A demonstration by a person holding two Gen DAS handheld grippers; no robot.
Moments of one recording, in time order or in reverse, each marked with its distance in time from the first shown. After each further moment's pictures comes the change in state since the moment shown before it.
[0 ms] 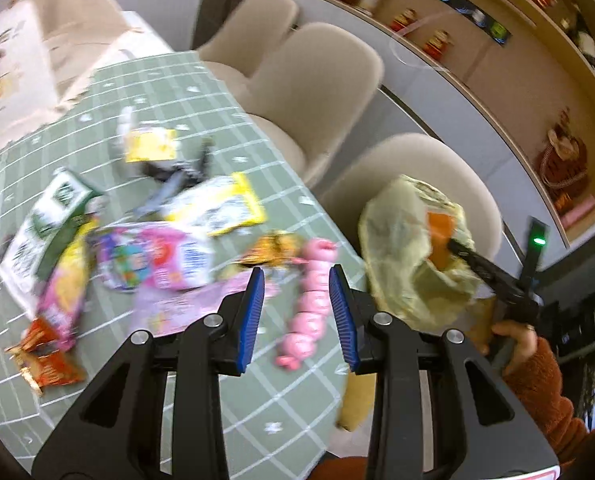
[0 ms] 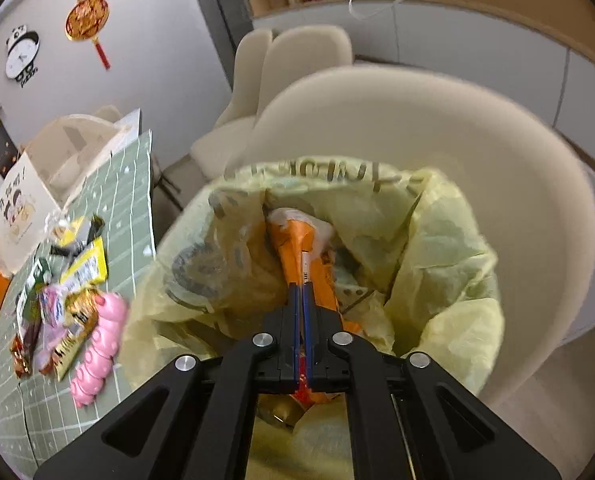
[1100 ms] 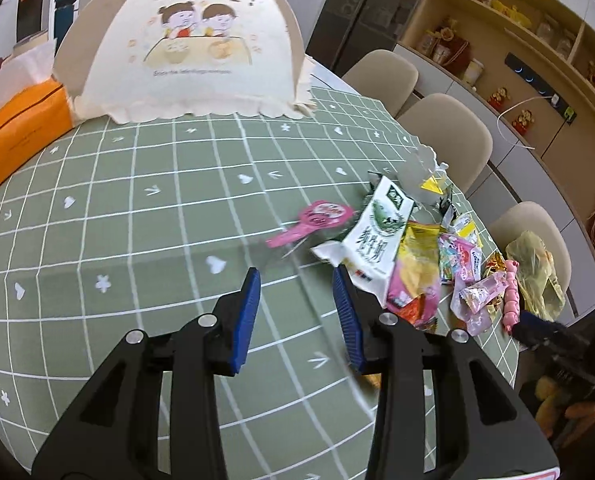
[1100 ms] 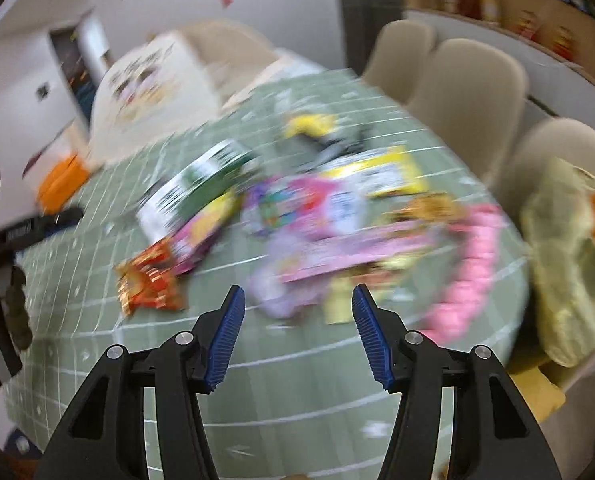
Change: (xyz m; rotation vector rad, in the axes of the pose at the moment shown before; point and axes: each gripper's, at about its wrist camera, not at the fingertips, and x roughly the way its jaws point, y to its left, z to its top) left arm -0.109 0.298 -0.067 -0.147 -0.174 0.163; right arm -0.027 0.344 -0.129 -0.327 0.130 0.235
